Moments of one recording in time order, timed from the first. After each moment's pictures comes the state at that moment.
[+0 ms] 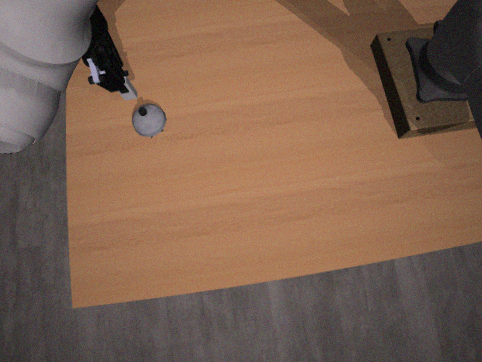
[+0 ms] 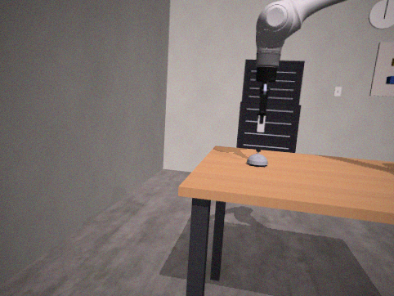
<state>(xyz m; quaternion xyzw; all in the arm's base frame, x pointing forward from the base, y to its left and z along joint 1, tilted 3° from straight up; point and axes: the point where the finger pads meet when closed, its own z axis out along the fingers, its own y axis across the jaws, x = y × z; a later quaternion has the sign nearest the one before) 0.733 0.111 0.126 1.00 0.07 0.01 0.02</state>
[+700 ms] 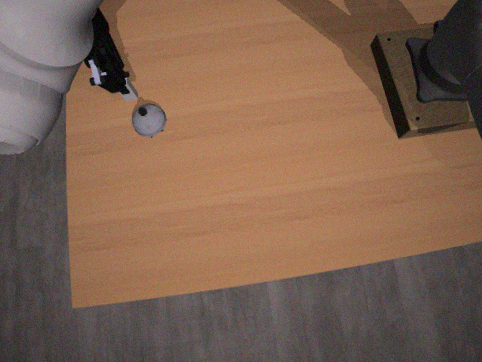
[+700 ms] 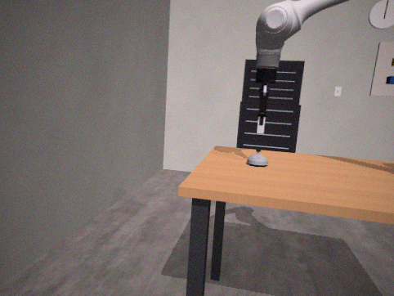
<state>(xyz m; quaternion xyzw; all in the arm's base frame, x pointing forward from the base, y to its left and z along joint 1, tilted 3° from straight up) 0.733 0.110 0.121 1.00 0.07 0.01 0.02</state>
